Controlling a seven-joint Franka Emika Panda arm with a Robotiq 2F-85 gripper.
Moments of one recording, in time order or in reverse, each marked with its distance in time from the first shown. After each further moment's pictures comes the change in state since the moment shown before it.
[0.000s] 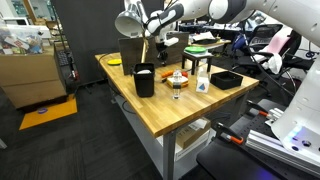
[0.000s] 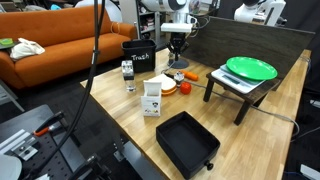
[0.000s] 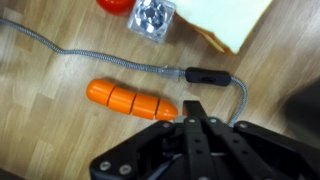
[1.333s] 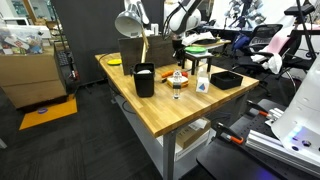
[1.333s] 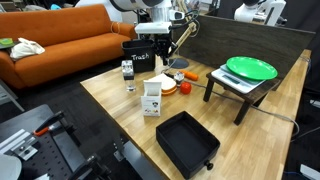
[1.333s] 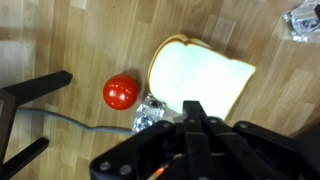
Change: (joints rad) arm 0.010 -0.638 -0.036 -1.050 -0.094 0.519 0.230
